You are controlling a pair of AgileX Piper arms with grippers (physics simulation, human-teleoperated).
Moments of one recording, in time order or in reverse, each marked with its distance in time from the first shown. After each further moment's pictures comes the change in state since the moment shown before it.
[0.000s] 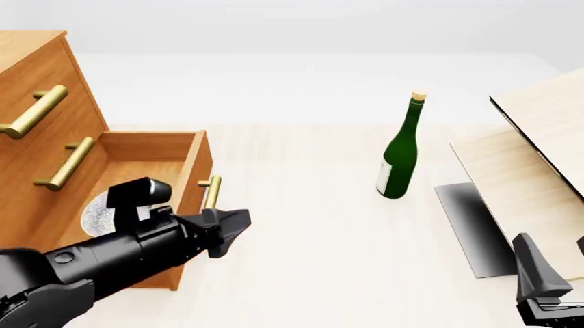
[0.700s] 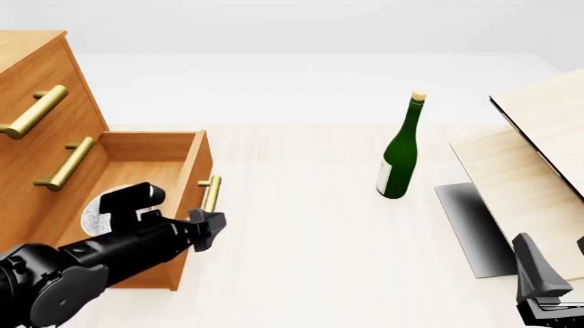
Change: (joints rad) left arm 0.191 0.142 0.048 -0.054 0.047; right arm 0.000 0.000 0.000 0.000 0.000
